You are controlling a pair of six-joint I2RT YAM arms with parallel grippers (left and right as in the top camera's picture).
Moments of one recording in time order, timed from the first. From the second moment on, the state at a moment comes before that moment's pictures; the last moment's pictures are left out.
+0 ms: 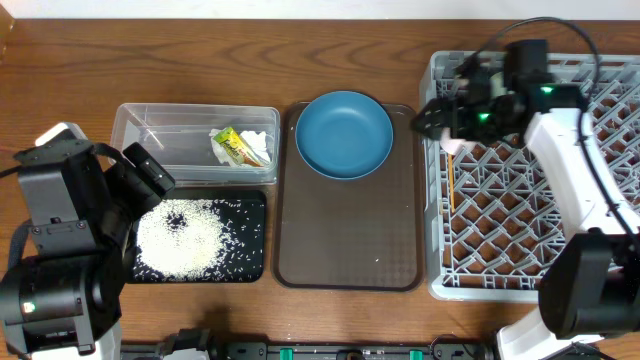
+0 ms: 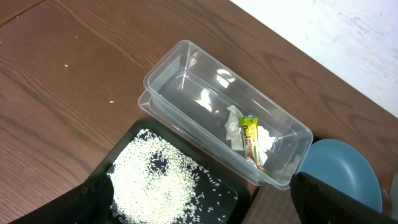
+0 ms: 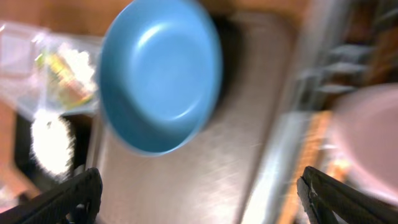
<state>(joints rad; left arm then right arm) 0.12 0.97 1.43 -1.20 -0.17 -0.49 0.05 1.77 1.45 -0.88 -0.58 0.05</state>
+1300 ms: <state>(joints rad) 0.12 0.97 1.43 -1.20 -0.17 -0.49 0.52 1.79 1.30 -0.63 0.13 0.79</state>
